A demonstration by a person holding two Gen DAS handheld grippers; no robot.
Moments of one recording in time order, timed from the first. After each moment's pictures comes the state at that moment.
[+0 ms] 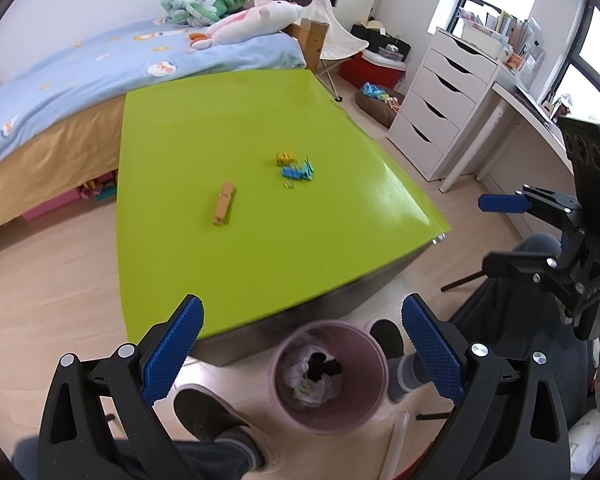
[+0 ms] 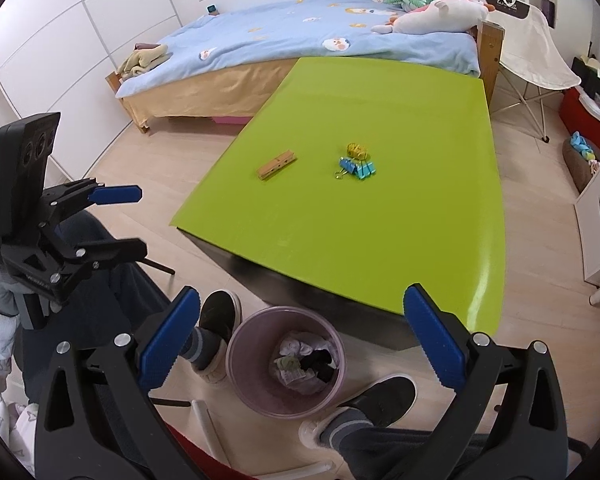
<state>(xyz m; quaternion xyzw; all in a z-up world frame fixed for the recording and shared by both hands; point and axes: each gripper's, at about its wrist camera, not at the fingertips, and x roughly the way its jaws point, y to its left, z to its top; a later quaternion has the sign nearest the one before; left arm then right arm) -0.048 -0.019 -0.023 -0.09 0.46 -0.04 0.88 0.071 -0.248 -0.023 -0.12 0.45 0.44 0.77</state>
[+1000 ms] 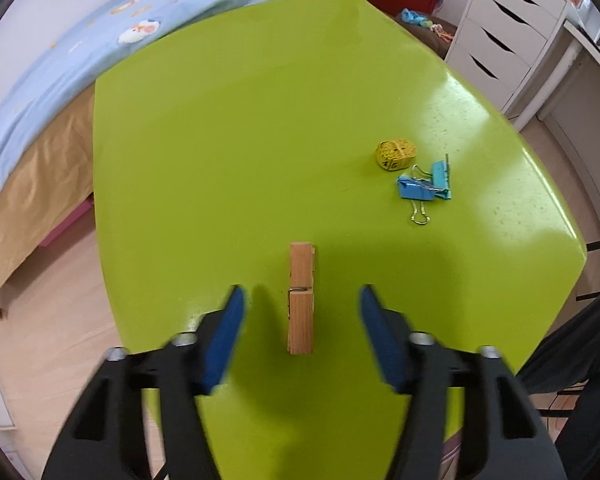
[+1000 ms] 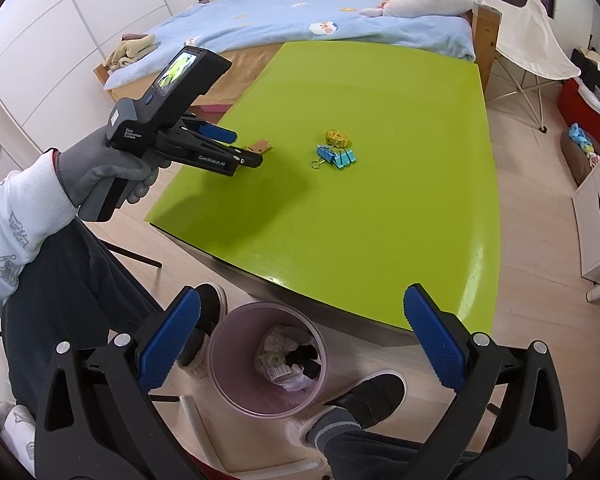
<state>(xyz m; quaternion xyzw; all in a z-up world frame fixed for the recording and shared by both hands) 0.121 0.029 -0.110 0.01 0.58 0.00 0.82 0.096 -0.248 -0.043 -0.13 0.47 0.43 0.76</state>
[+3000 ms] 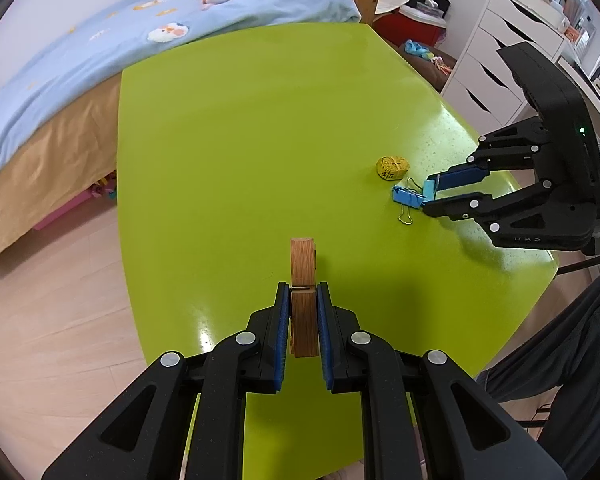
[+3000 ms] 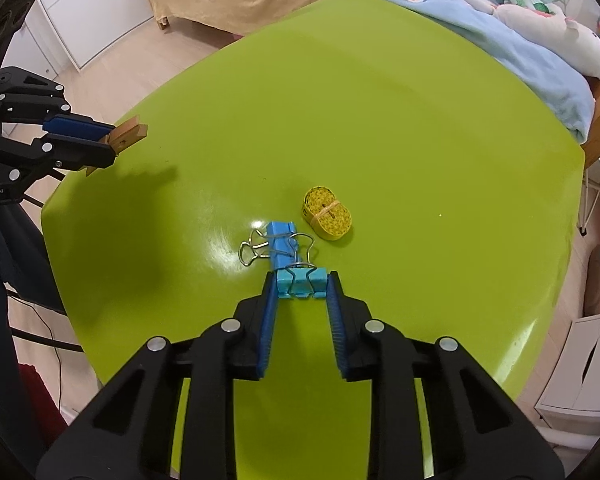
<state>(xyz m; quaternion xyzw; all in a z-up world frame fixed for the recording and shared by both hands) 0.092 0.054 -0.089 -0.05 0.54 0.00 0.84 0.230 -0.100 -0.125 -0.32 0.45 0.49 0.67</state>
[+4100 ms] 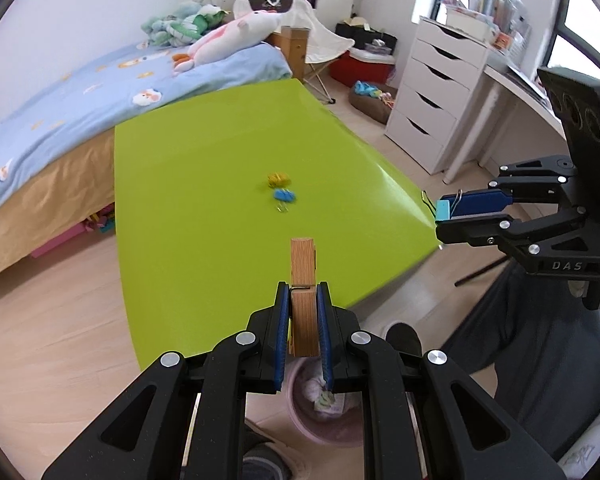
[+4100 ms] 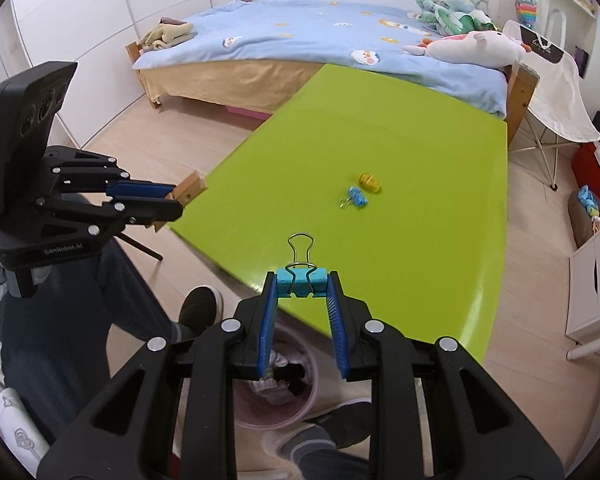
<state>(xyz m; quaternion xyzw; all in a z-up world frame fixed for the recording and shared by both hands) -0.032 -0.038 -0.015 -0.03 0.45 -0.05 0.89 0.069 -0.220 -0.012 -0.18 0.42 0.47 0.75</state>
